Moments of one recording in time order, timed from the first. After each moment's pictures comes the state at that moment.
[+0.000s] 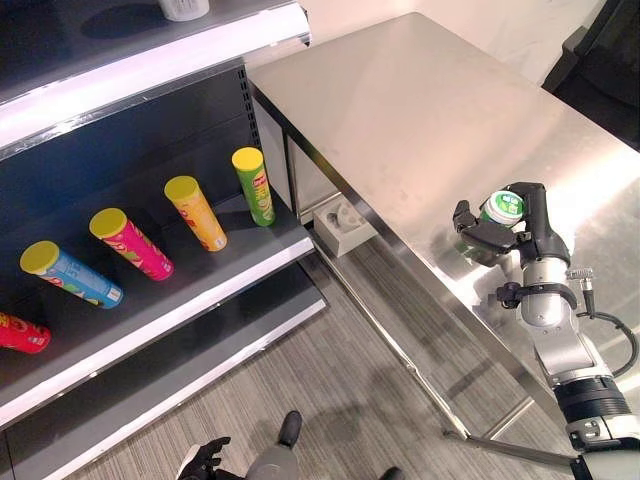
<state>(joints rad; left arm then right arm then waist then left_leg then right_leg) 0.19 0.32 -0.15 0.89 0.04 -0.06 0.06 -0.39 -0.66 0.07 0.30 -0.15 -0.02 -0.37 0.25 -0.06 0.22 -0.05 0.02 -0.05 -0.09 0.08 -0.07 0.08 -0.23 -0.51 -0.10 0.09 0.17</state>
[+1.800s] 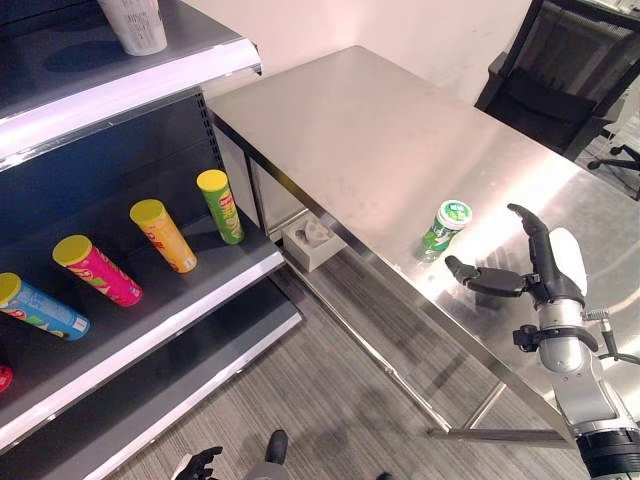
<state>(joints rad) 0.20 0.32 -0.12 0.92 0.05 -0.06 0.05 -0.13 -0.65 -0.03 0.16 -0.24 -0.03 -0.29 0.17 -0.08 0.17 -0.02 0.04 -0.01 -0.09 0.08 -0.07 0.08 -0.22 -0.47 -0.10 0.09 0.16</state>
